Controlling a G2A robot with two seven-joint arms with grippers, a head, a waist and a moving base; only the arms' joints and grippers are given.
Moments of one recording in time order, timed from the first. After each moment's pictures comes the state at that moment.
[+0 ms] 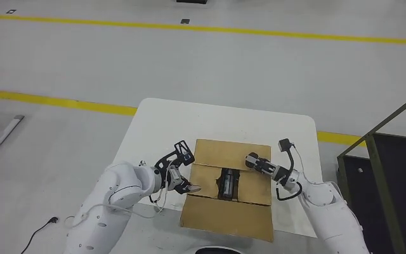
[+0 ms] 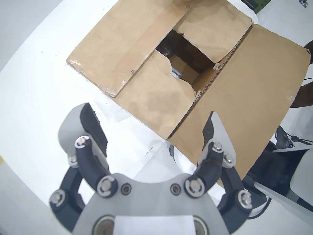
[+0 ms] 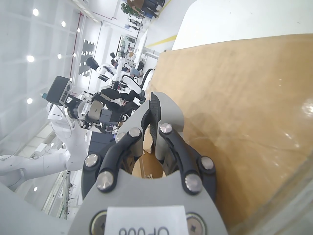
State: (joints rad) left arm 1.14 -1.17 -1.21 -1.84 0.91 -0.62 -1.02; right arm -1.16 -1.15 1.34 -1.18 0.10 -0.56 0.80
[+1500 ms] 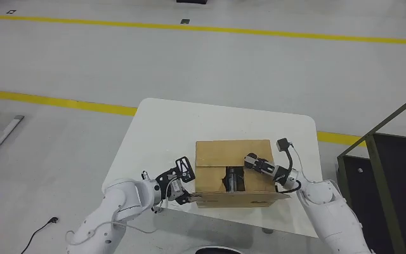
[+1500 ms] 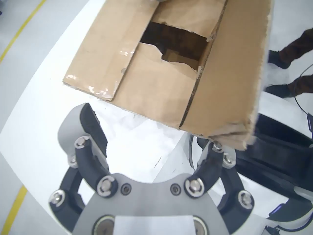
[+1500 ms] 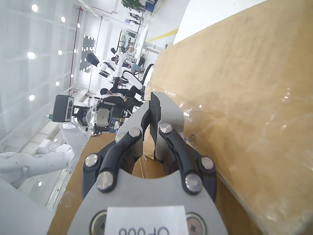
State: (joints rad) left arm 1.24 -1.10 -1.17 -1.82 1.16 -0.69 -0.62; right arm -1.14 -1.14 1.31 -1.17 0.15 -0.56 0.82
